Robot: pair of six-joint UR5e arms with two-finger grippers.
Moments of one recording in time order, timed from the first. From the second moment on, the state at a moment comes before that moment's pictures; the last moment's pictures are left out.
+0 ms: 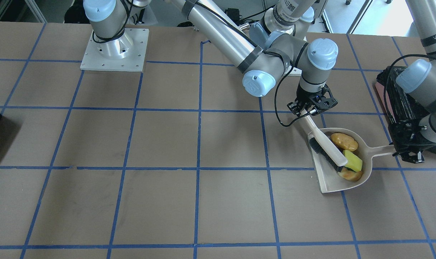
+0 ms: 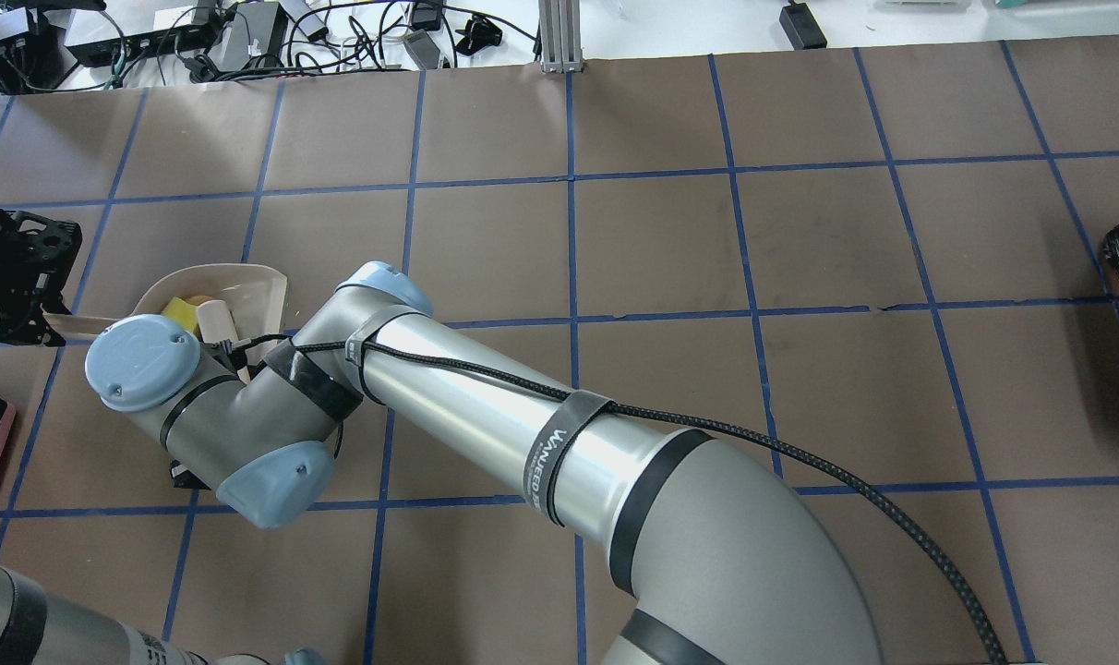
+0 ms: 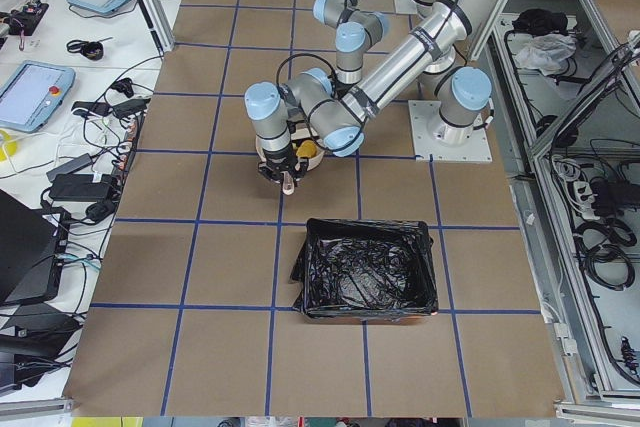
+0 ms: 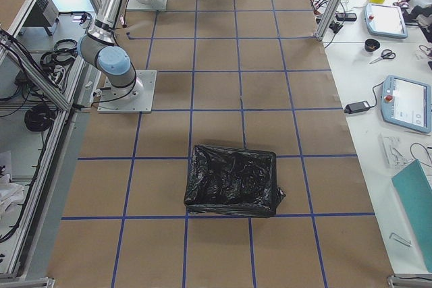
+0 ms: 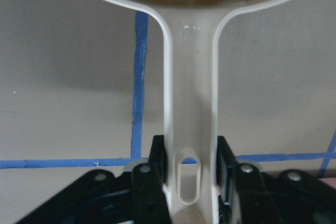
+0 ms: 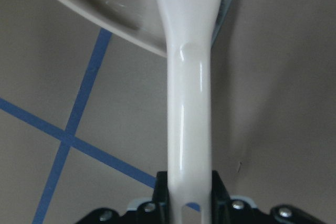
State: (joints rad) left arm -0.97 -1.94 -1.73 -1.08 1.77 2.11; right arm 2.50 -0.74 1.14 -2.07 -1.43 0.53
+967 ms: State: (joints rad) left arm -0.96 -1.92 -1.71 -1.12 1.67 2.10; right arm 2.33 -1.13 1.60 -2.06 -1.46 0.81
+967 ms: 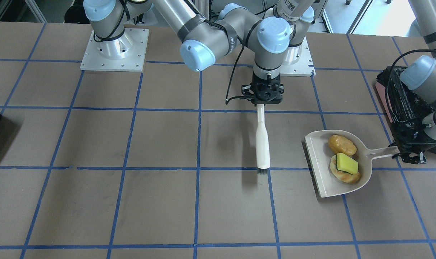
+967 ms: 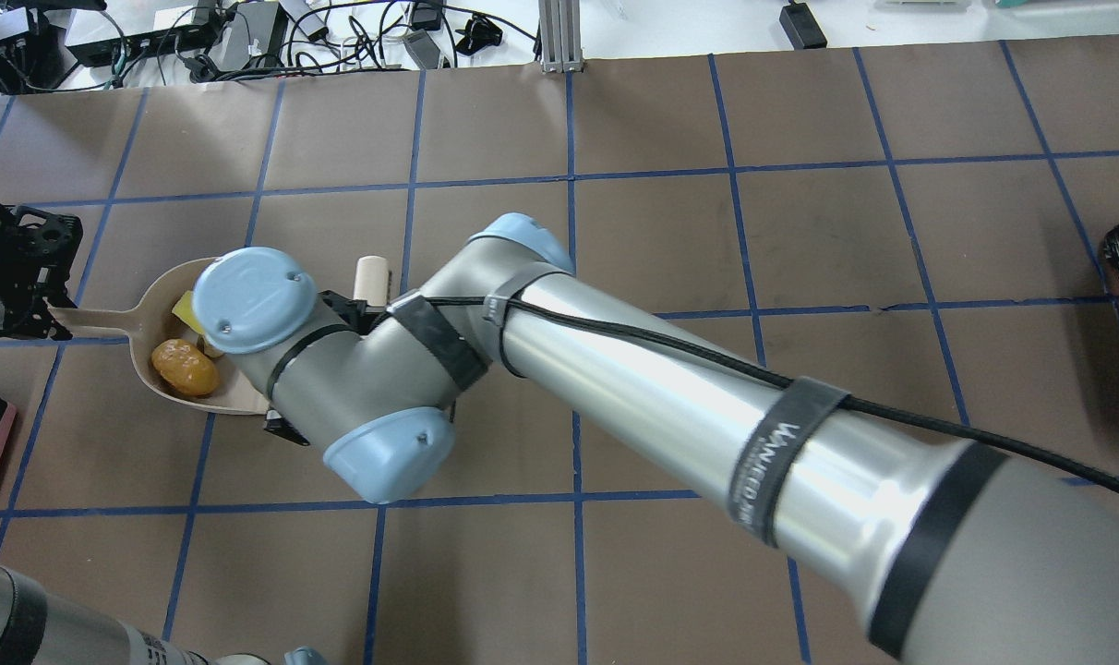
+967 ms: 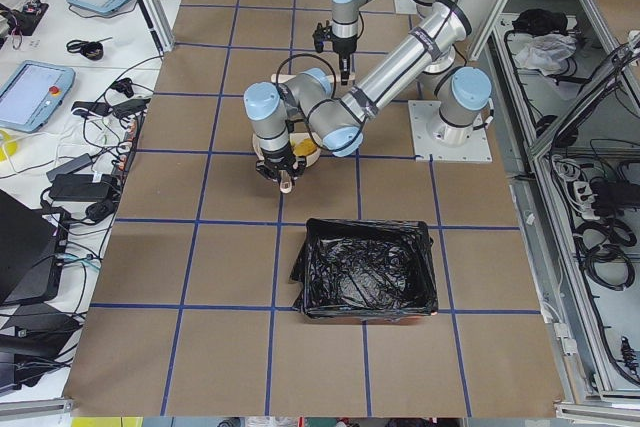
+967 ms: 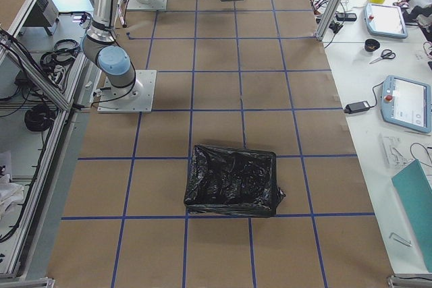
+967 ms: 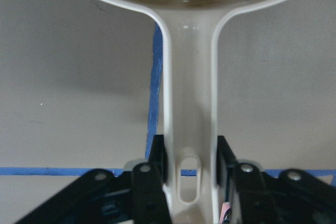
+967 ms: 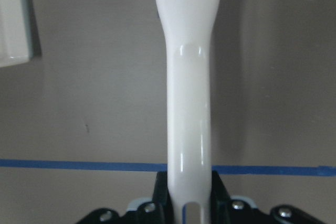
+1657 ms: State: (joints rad) left arm -0.80 -1.88 -1.54 -1.34 1.55 2.10; right arm 2.21 -1.38 2.06 -2.25 -1.55 0.70
